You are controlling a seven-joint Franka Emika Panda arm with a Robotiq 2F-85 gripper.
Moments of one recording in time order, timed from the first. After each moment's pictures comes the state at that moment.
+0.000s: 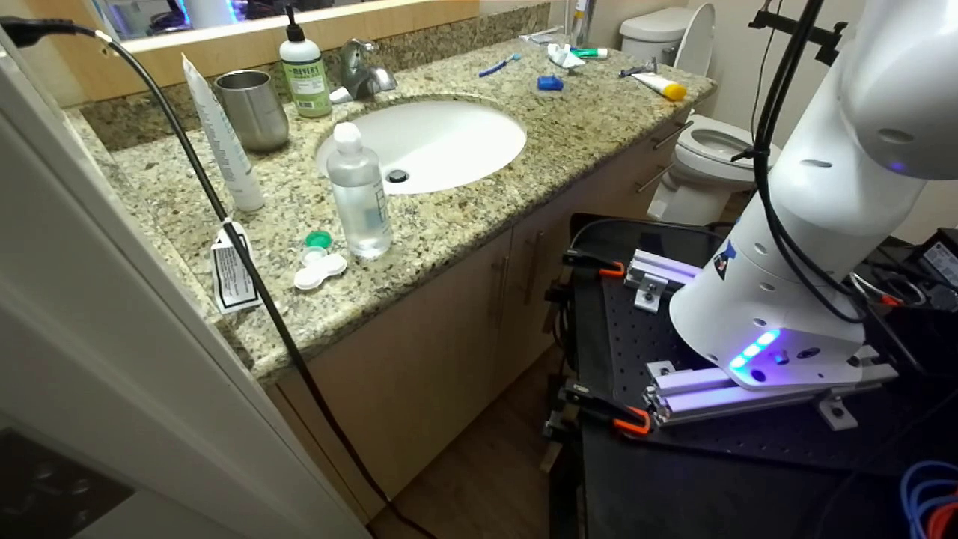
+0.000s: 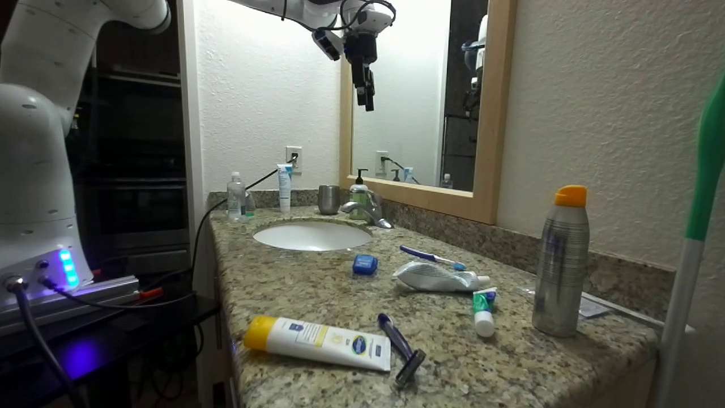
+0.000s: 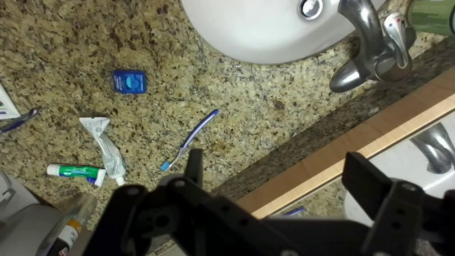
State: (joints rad) arm -0.49 0.32 -0.48 -1.36 0.10 1.77 0.39
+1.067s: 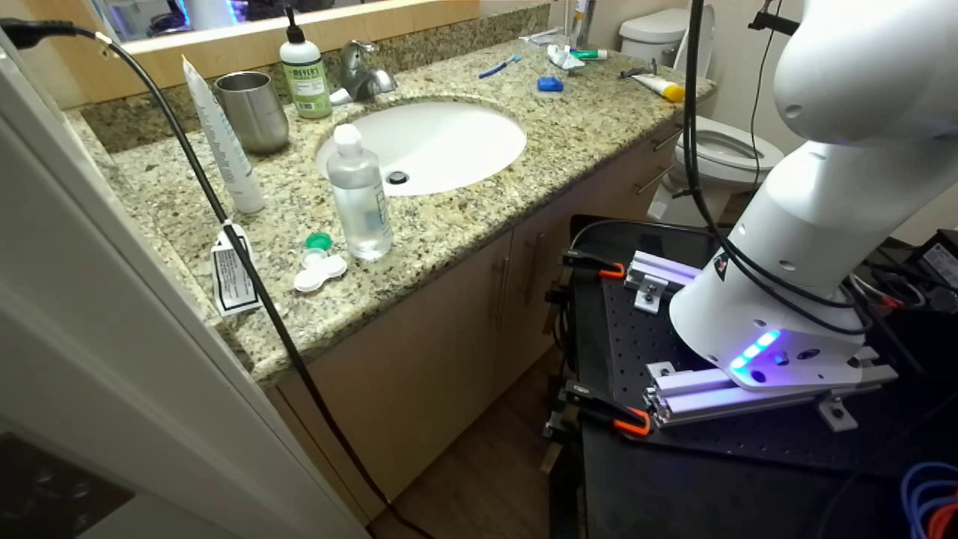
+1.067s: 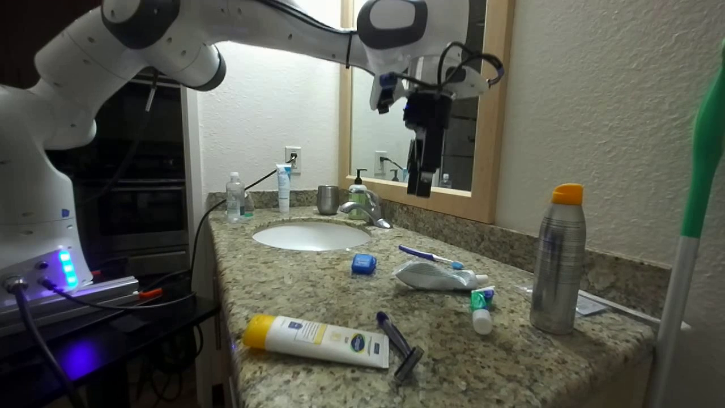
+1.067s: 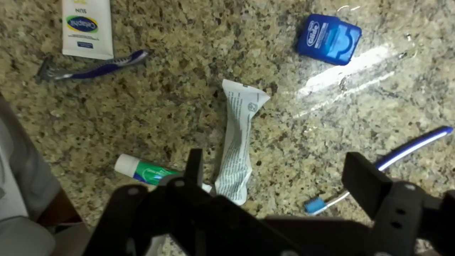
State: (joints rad) arm -1.09 0.88 -0.31 -0.89 0.14 1.67 -0.21
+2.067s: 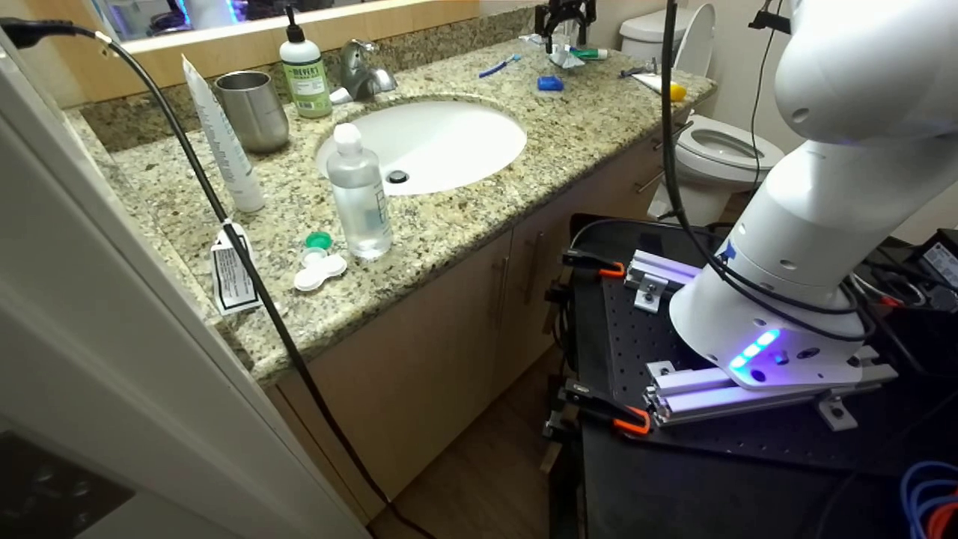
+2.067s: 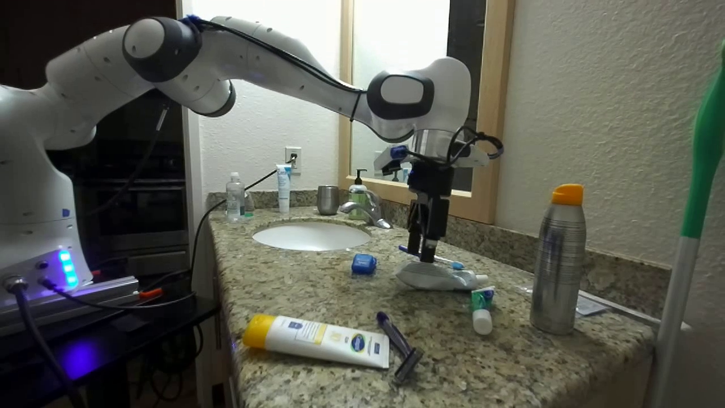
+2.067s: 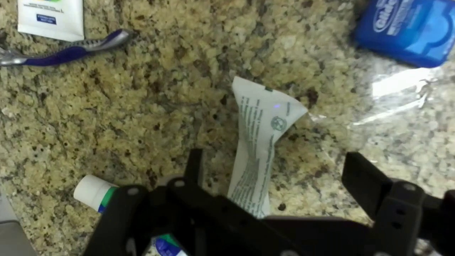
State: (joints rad) arm -1.08 1.04 -0.30 -0.88 0.07 1.79 -0.22
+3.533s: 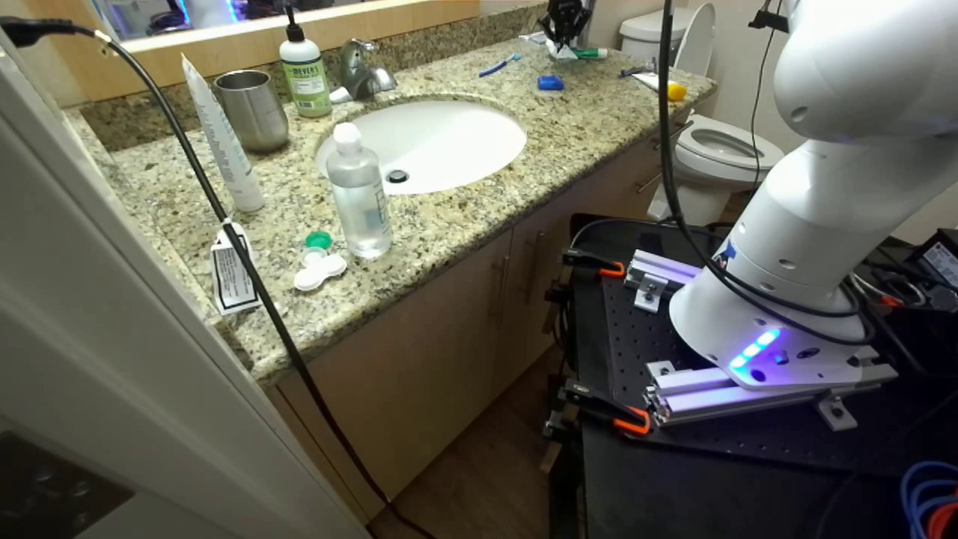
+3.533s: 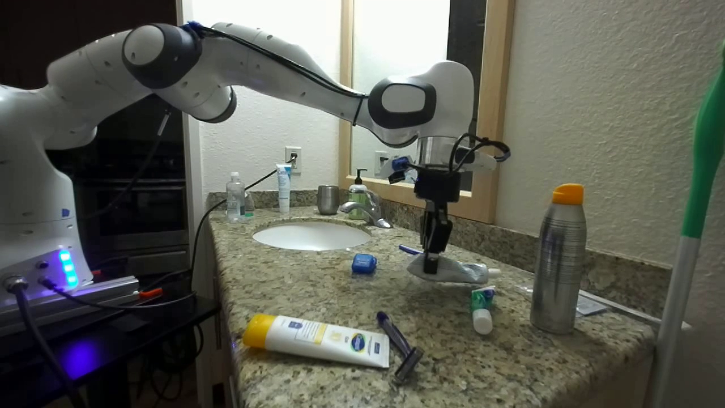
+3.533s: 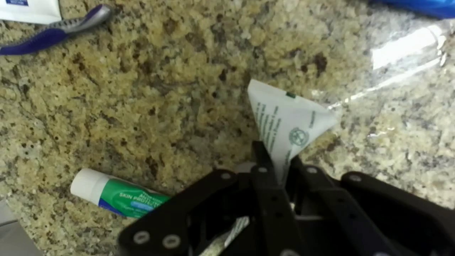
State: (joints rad) arm -1.10 1.08 -0.31 -0.84 0.12 1.85 -0.16
